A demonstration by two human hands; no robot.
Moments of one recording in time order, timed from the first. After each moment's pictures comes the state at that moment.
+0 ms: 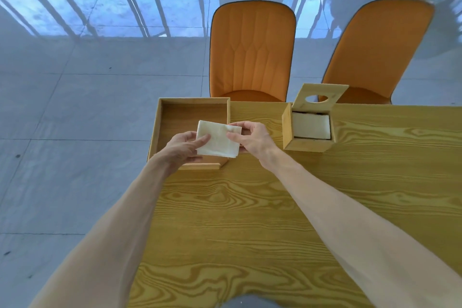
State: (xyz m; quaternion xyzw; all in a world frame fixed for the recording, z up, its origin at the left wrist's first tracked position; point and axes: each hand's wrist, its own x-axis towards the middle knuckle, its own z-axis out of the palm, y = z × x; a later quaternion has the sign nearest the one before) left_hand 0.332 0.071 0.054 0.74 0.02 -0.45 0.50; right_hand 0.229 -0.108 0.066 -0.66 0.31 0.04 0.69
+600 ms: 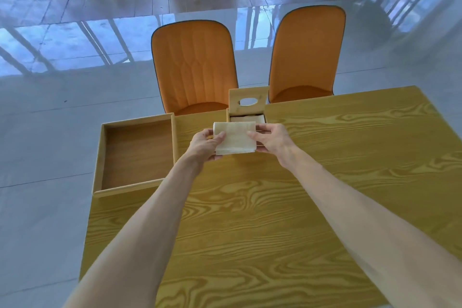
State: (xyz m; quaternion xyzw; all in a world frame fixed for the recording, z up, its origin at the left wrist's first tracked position) left_hand 0.233 -0.102 0.078 0.74 -0.02 -0.43 0.52; right_hand 0.111 -0.247 0.090 -0.60 0.42 -0.06 0.68
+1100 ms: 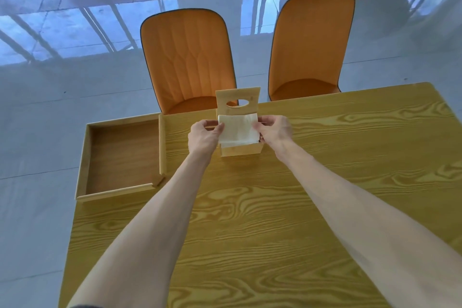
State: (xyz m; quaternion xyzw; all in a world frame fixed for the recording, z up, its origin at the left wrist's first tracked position) left_hand 0.232 -0.168 0.062 0.82 0.00 -0.29 0.49; right_hand 0.129 -0.306 0.061 -0.67 0.49 -0.10 0.55
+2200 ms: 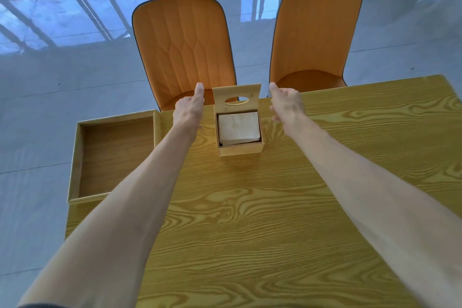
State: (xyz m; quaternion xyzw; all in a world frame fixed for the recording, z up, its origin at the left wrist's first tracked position) left_hand 0.281 -0.195 0.092 0.83 0.07 -0.30 0.47; right_hand 0.161 -0.353 0.083 -0.62 0.56 -0.10 0.55
